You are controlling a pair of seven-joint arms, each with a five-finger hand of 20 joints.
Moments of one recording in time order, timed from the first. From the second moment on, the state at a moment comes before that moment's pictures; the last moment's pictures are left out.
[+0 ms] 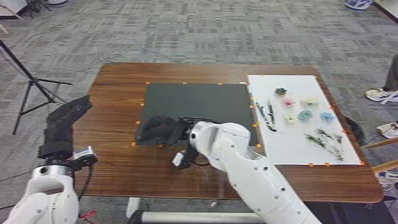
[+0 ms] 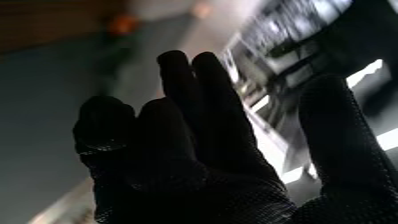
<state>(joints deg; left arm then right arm) 118.8 -53.8 -94.2 -111.1 57.1 23.4 16.3 -73.3 -82.0 52.7 -92.2 -112.5 -30.2 7.5</state>
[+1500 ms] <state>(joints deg) 125.2 -55.1 -99.5 -114.6 59.0 21.5 15.3 -117.6 -49.0 111.3 -118.9 -129.9 3.6 11.4</state>
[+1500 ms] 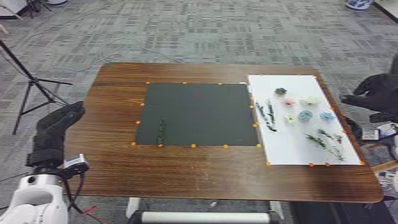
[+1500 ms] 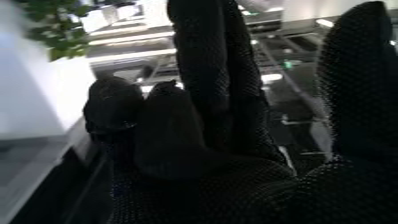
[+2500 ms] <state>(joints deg) 126.2 -55.9 -99.8 -115.3 59.2 20.7 14.9 -120.1 -51.8 105.6 -112.3 -135.4 -4.8 16.0</state>
